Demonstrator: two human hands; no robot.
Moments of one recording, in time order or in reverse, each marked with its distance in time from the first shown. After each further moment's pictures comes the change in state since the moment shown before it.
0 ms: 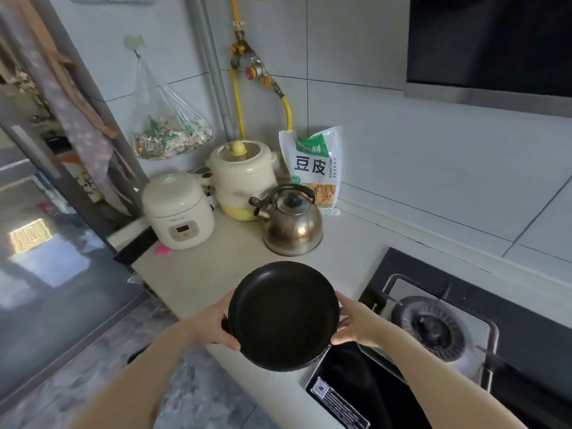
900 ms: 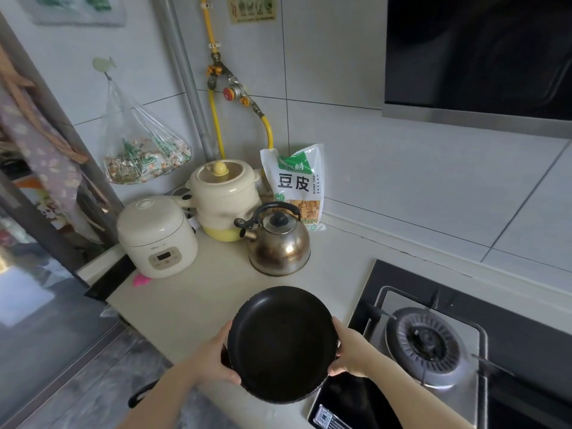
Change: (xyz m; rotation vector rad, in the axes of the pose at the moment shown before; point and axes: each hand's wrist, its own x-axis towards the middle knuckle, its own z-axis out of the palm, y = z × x) left_hand 0.030 -0.024 0.013 0.052 0.015 -0.036; right_hand 0.010 0.002 0.026 -0.115 0.127 0.141
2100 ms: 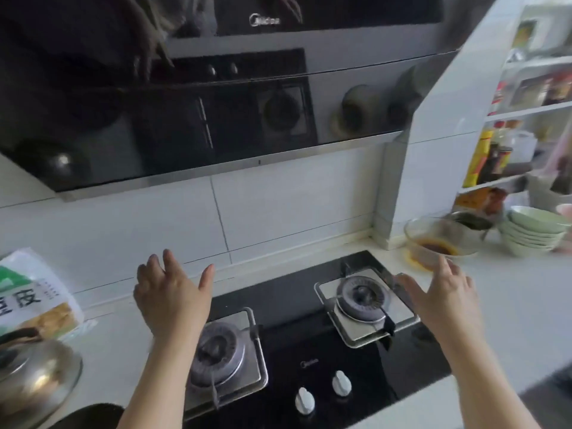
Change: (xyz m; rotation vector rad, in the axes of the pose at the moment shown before) left_hand -0.059 0.427 0.126 0.369 0.838 0.656; right_hand -0.465 0.161 -0.095 -0.024 1.571 0.957
